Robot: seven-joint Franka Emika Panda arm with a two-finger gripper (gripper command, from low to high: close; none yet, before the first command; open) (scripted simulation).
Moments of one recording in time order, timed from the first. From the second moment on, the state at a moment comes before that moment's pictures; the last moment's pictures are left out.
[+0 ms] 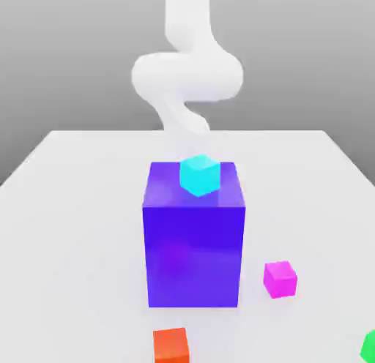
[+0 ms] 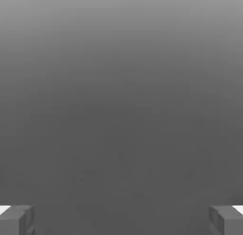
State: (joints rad) arm 0.07 -0.73 -0.02 -2.34 0.00 2.35 0.69
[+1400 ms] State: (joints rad) arm 0.54 0.27 -0.03 -2.76 0.04 3.02 -0.50
